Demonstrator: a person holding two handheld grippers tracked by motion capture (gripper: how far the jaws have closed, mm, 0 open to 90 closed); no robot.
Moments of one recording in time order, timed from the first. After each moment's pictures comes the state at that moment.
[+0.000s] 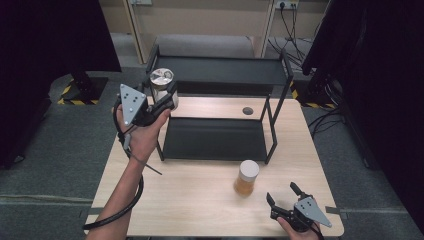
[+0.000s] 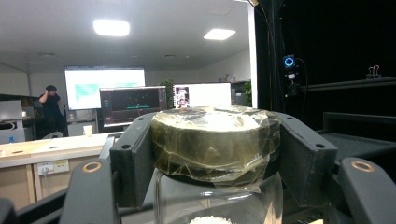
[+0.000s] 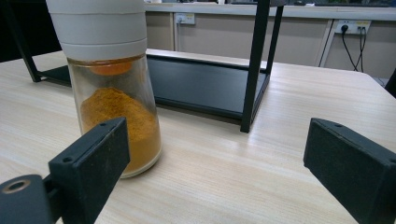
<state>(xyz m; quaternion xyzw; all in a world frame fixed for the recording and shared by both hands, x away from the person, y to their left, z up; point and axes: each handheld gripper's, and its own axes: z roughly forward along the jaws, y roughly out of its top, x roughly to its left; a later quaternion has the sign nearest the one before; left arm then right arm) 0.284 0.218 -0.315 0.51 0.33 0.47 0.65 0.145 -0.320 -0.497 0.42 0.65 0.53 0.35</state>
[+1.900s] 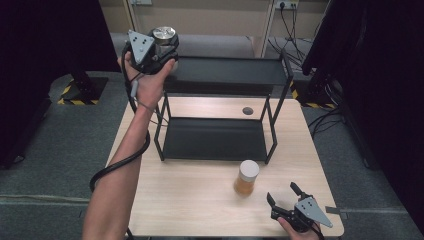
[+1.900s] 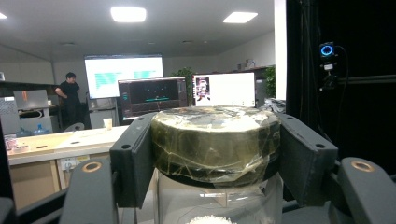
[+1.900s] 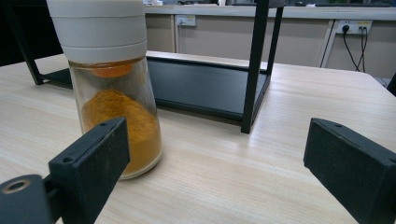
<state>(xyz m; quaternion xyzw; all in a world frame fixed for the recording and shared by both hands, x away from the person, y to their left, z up) 0.378 0.207 -0.248 0.52 0.36 0.48 0.61 0.145 -0.322 -0.499 0.42 0.65 0.53 0.35</state>
